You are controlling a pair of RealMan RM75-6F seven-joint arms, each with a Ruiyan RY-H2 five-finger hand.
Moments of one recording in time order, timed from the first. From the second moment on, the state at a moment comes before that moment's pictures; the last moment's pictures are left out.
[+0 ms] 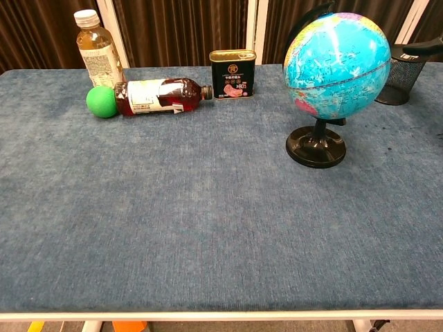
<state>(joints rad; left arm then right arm) -0.06 -1.36 -0.02 -1.34 1.52 1.50 -0.16 0.50 -1.40 0.35 -1.51 -1.13 1.24 -0.20</state>
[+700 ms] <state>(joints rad) -0.07 -1.34 -0.02 -1.40 1.54 1.50 -0.11 0.17 -1.26 -0.01 -1.42 -1.56 1.52 0.09</state>
